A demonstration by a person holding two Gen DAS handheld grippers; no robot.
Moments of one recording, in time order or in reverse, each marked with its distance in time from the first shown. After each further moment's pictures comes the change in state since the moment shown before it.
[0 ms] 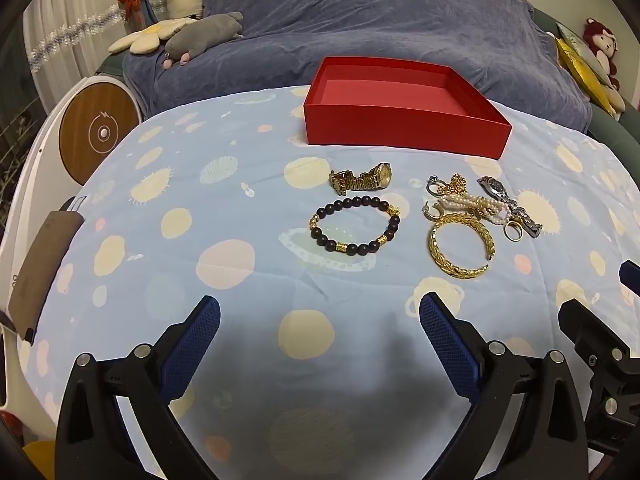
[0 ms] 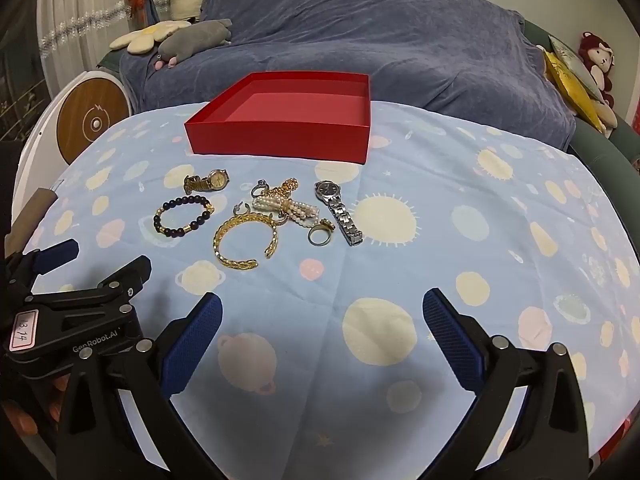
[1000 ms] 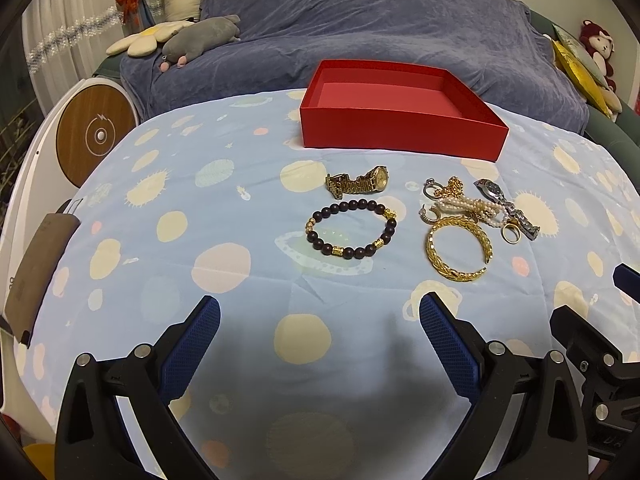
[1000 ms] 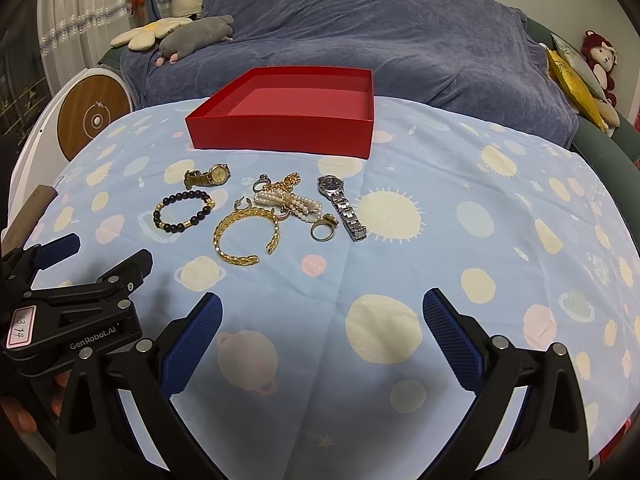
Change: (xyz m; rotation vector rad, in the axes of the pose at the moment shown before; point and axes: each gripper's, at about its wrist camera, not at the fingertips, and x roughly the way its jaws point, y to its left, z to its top) left arm -0.001 -0.002 -0.001 -0.001 -0.014 -0.013; right arm 0.002 0.002 -0.003 -0.008 0.003 0.005
